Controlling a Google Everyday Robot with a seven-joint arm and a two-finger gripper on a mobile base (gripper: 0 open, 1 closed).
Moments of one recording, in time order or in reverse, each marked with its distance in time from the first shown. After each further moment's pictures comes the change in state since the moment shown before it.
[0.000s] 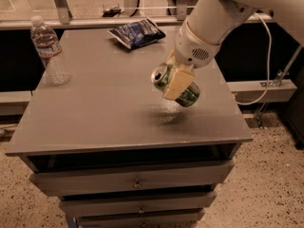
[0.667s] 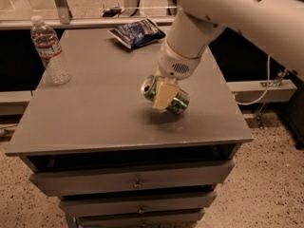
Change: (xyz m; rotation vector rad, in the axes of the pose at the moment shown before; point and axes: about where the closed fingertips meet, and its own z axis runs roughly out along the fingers) arm -0.009 0.004 0.039 0.014 0.086 -0.006
